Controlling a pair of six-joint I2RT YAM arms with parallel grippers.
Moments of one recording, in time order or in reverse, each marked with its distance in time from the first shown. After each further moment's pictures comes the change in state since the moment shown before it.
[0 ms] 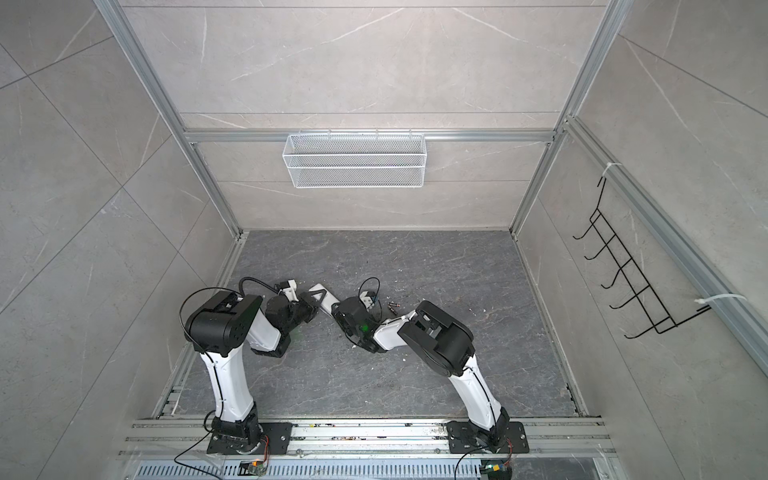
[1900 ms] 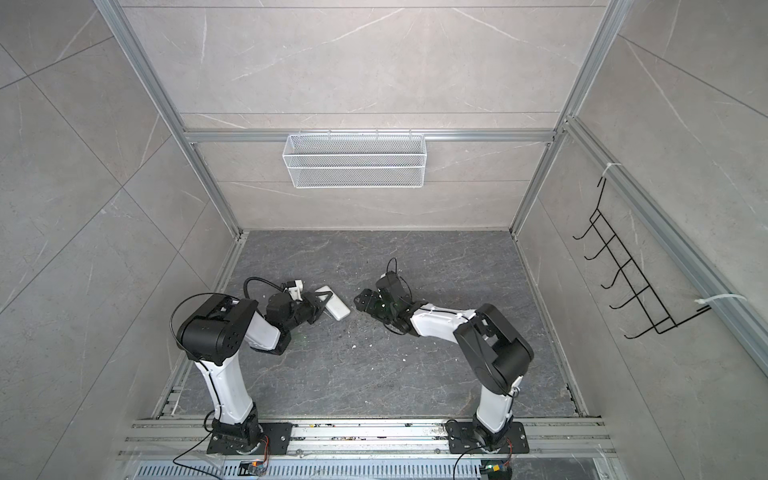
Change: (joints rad) left arm -0.017 -0.086 0.007 -0.105 0.106 -0.064; right arm -0.204 -0.338 -0.171 -0.314 -0.306 -0.502
